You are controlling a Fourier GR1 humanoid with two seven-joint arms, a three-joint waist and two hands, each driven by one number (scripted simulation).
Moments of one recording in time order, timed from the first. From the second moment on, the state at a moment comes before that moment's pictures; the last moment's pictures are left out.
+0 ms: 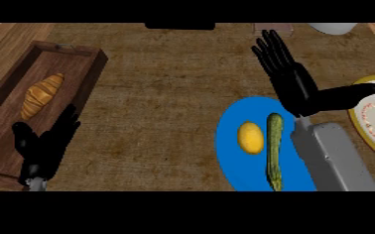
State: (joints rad) left arm 0.04 0.44 -0.14 -1.40 0.38 0.18 0.15; right arm -0.42 -0.24 0.14 -1.36 -0.47 0.13 -0.16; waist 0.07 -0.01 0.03
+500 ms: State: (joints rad) left arm -0.03 0.52 -0.05 -1.48 0.29 0.26 0.06; right arm -0.33 -0.59 0.12 -1.42 -0.11 -0.02 -0.04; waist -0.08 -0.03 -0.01
